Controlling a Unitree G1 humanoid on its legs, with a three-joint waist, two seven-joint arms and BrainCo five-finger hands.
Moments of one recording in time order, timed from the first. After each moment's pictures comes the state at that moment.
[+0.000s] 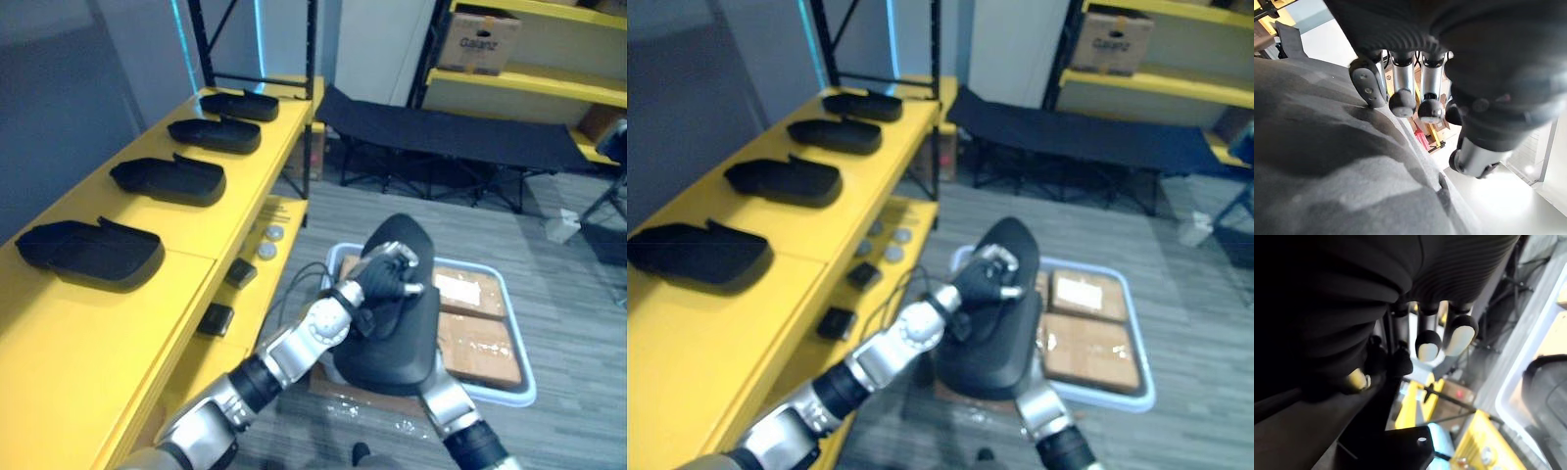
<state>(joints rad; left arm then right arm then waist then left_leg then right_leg) -0.54 0.11 -0.73 0.14 0.12 0.04 0.09 -0.10 -0.19 0.34 0.09 -0.13 0.03 -0.37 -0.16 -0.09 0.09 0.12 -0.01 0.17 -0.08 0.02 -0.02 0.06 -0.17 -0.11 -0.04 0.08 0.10</state>
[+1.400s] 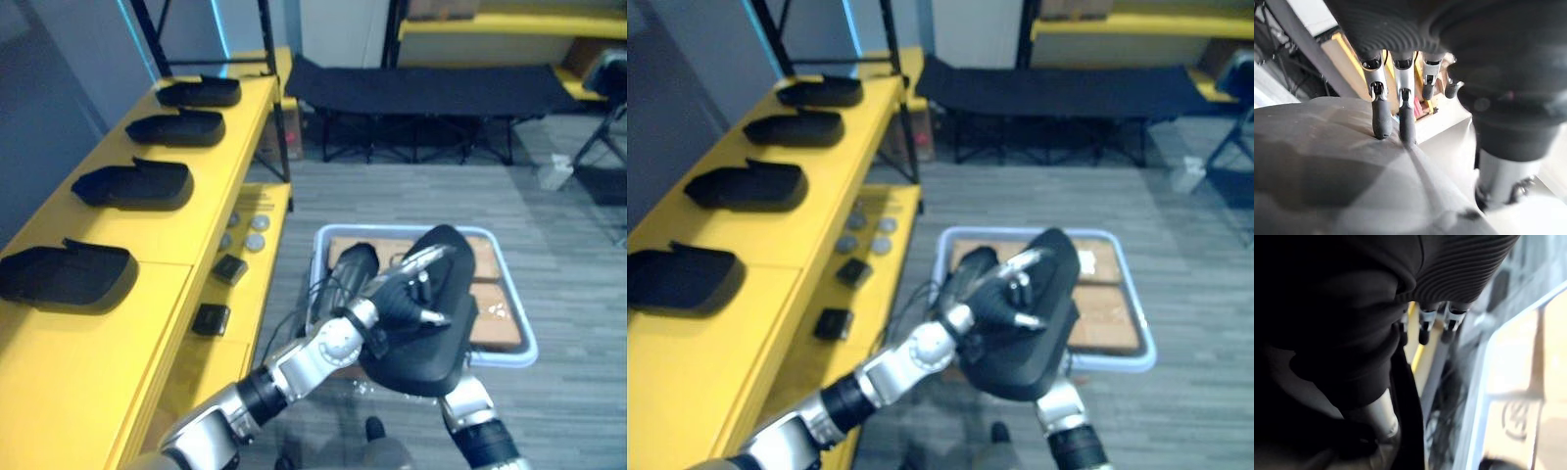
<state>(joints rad) -0.56 0.05 -0.85 0.15 0.13 -0.07 0.18 -0.15 -0.19 0.09 0.09 -0.13 0.10 -0.63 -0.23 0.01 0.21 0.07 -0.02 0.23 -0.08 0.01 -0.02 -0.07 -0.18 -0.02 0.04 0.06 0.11</state>
